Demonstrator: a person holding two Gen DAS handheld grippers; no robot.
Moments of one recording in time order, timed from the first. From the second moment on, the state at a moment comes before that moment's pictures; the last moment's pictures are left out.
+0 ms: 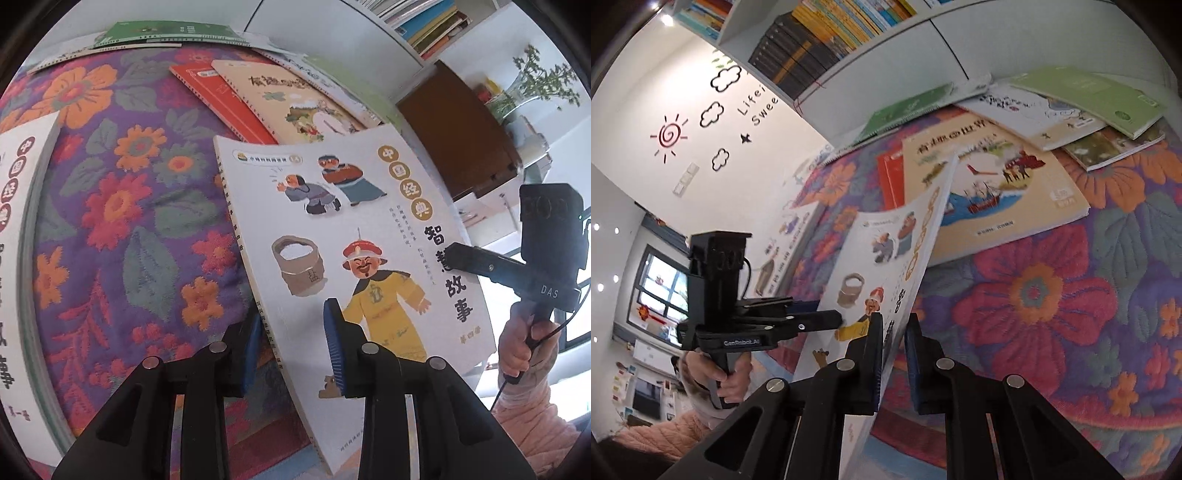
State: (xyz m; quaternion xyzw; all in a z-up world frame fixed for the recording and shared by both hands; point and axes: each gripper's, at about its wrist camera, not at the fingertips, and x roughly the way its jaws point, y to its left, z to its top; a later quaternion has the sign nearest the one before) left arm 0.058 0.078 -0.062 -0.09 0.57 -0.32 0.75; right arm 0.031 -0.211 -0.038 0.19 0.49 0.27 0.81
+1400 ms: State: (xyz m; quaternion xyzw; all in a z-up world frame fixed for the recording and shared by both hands) left arm 0.083 0.307 -0.006 -0.23 0.44 -0.23 0.83; right arm 0.087 0.000 -0.009 0.14 0.45 0.38 0.80
